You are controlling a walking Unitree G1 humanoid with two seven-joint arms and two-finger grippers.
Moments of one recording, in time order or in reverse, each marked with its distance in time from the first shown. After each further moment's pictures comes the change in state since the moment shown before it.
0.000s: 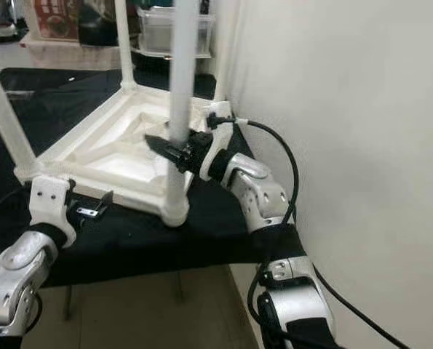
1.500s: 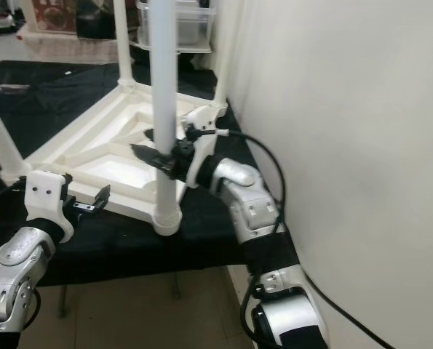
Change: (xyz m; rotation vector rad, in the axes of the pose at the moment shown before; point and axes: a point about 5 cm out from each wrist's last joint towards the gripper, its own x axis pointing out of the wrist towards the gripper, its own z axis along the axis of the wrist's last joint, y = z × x) left arm 0.000 0.002 0.002 -0.012 -0.011 -0.002; right arm 0.002 0.010 0.012 -0.143 -0.062 -0.028
